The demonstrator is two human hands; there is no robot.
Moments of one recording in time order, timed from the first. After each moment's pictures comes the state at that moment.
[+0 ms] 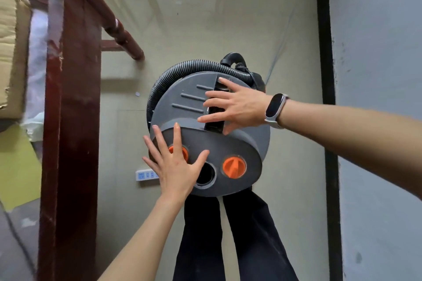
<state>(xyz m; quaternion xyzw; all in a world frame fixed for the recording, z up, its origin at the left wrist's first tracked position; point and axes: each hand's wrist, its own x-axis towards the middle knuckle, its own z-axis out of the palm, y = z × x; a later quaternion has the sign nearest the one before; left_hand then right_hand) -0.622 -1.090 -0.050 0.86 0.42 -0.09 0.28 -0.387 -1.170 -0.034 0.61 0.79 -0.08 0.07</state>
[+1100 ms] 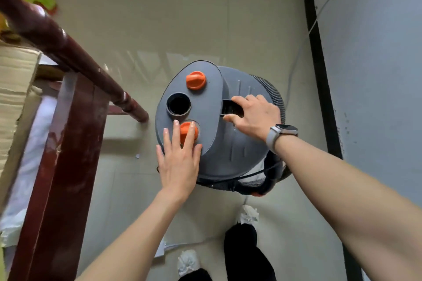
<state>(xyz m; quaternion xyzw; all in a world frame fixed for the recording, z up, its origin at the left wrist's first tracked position) -0.417 -0.972 -0.049 0.91 0.33 -0.05 0.24 -0.230 -1.077 -0.031 0.93 0.34 -0.16 -0.01</state>
